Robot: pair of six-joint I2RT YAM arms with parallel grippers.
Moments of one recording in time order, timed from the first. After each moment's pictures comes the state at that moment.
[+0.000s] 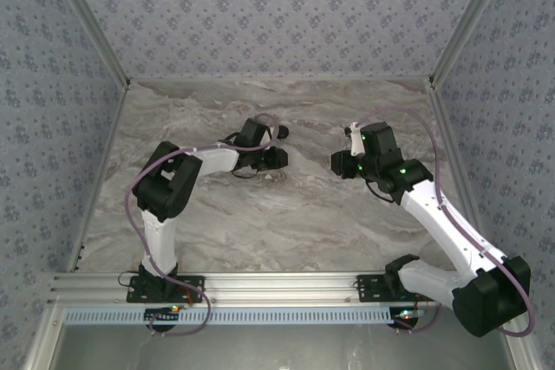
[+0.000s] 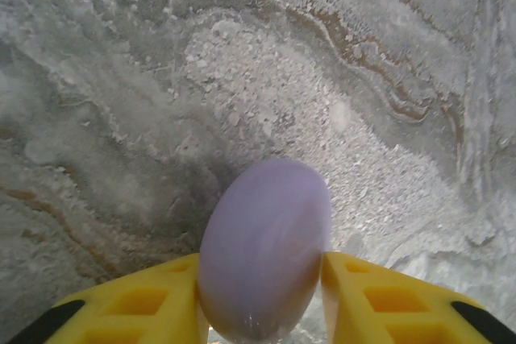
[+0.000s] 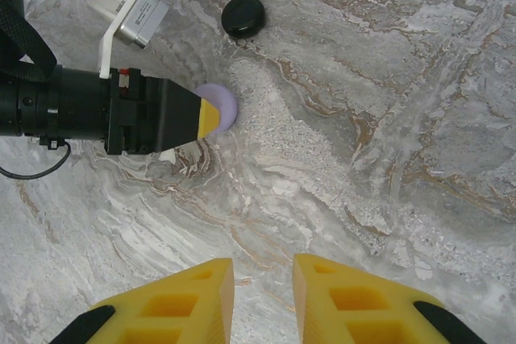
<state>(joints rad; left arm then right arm) -0.59 2.01 1.20 -0.08 0.34 -0.60 0.41 1.09 0.93 -0.59 -0.14 0.28</state>
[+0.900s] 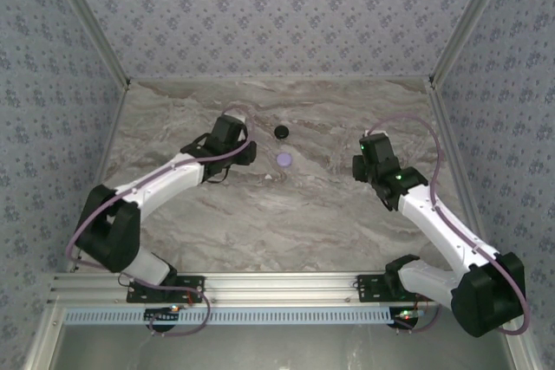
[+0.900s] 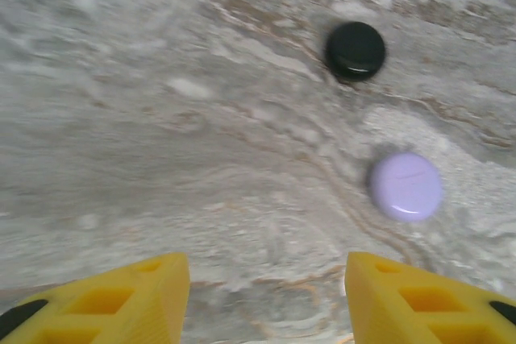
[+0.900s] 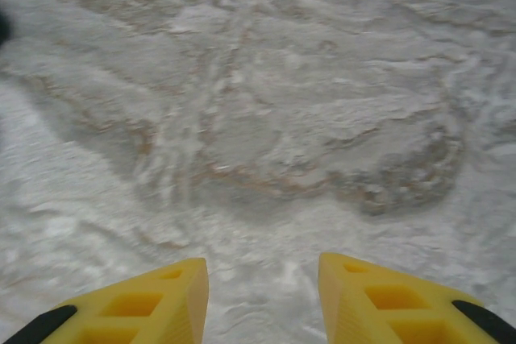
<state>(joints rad) -0.58 1.49 1.02 -0.32 -0.19 -0.35 0.38 1.09 0.78 -0.53 0.34 0.28</state>
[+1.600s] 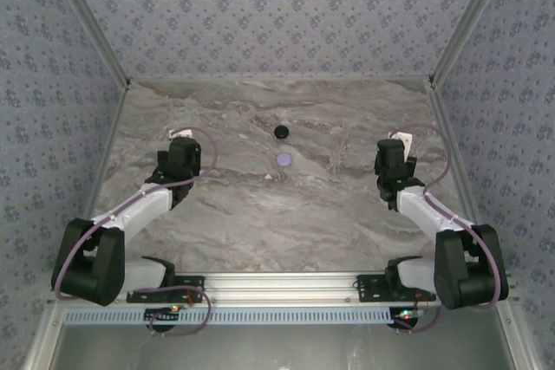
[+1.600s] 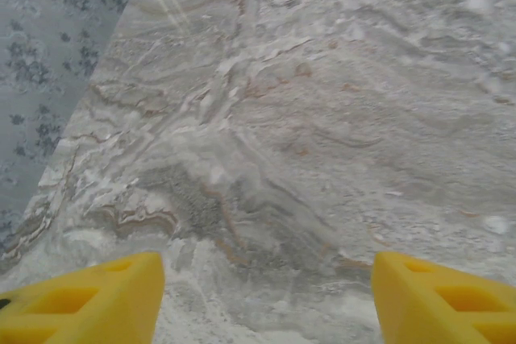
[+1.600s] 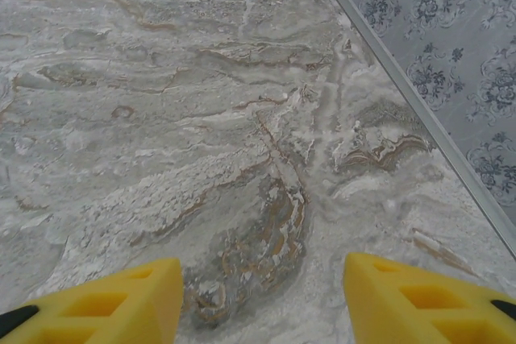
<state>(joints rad) -0.29 1.28 0.61 0.00 -0.54 -0.07 0.15 1.24 0.55 0.01 0.53 0.16</state>
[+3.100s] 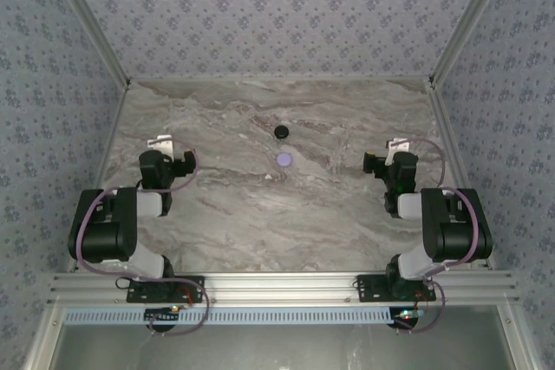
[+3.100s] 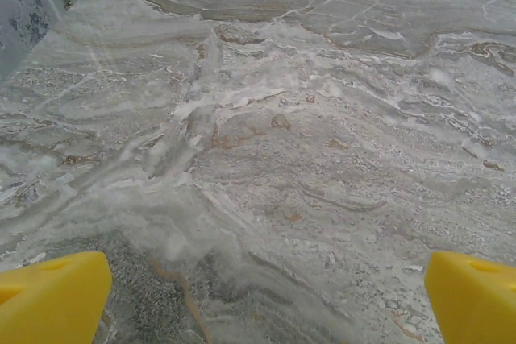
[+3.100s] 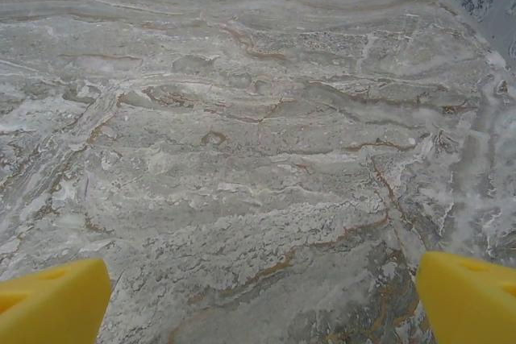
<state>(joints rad) 0.02 1.53 0.40 0.74 -0.01 -0.01 -0.03 1.52 0.37 0.72 0.08 0.00</state>
